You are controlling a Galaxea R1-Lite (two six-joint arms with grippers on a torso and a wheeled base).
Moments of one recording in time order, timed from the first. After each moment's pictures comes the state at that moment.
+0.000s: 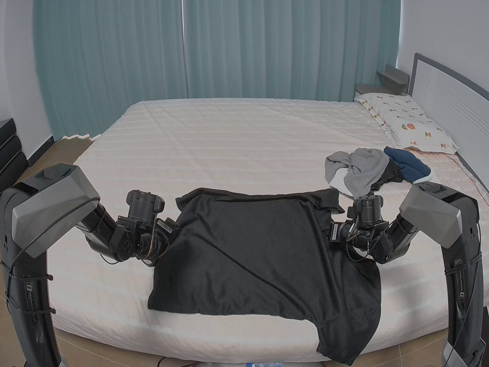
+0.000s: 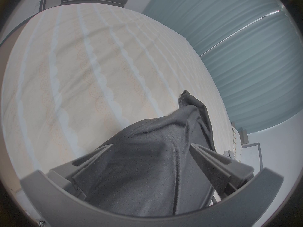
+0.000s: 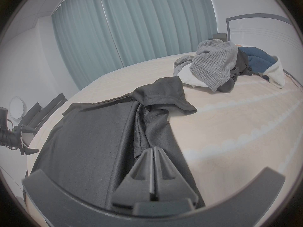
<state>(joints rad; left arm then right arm) -0.25 2.27 -1.02 -0.45 0.12 -1.18 0.21 2.53 -1.17 -0.85 0.02 0.24</state>
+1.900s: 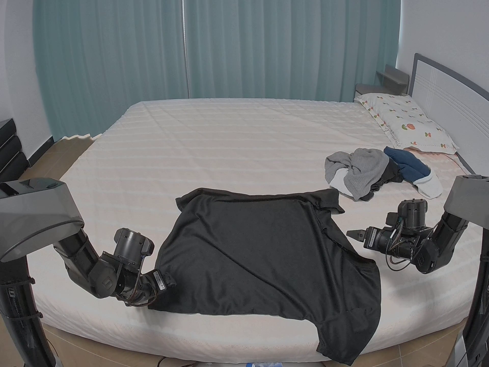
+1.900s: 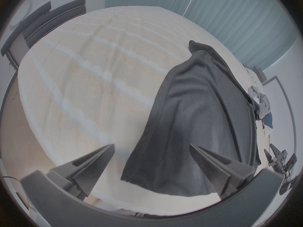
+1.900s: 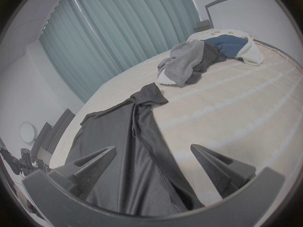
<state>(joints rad) -0.28 2.13 -0.62 -0.46 0.07 -0.76 0.08 2.24 -0.69 -1.00 0.19 0.37</state>
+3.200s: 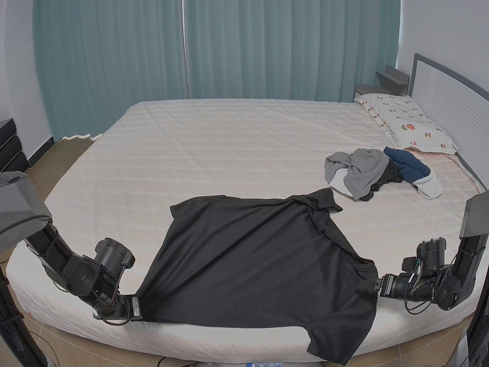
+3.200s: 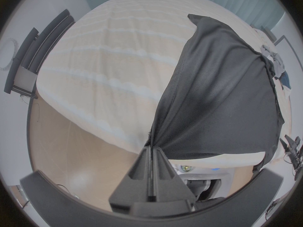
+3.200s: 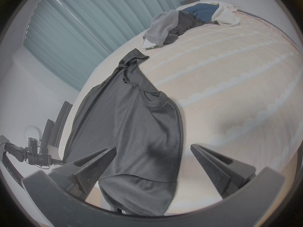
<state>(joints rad) -0.23 1.97 -0.55 -0.08 0.12 -0.50 0.05 2.15 -0.21 -1.14 0.28 0.40</state>
